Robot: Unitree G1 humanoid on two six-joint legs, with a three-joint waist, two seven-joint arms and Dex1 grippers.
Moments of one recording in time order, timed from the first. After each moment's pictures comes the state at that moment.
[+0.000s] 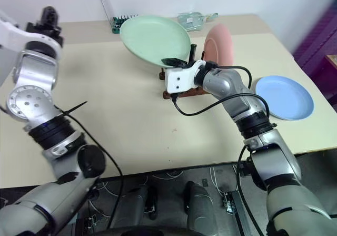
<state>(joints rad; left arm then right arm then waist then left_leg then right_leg) -0.83 0.30 0.57 -0.16 -0.53 0.68 0.20 -0.86 -0.47 0.24 0.24 -0.21 -0.24 0.59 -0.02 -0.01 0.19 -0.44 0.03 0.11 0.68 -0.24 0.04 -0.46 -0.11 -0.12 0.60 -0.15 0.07</state>
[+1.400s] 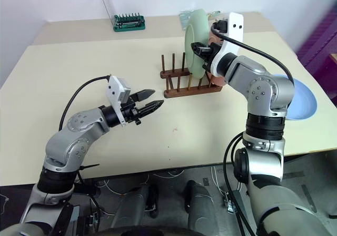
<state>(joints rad) -0.39 0.39 -0.08 -0.36 -0.47 0.60 -0.61 -0.90 -0.35 -0.25 -0.01 0.67 1.02 0.20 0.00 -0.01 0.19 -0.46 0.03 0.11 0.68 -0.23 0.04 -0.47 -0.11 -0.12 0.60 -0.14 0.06</state>
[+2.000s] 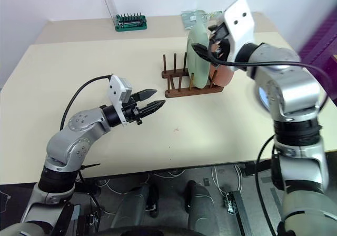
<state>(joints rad) -0.40 0.39 -0.09 -0.35 -0.47 0.60 -0.61 -0.85 -0.74 -0.03 -0.19 0.43 0.70 0.62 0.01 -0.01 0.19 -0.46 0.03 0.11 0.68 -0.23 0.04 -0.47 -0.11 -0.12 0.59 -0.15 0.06</state>
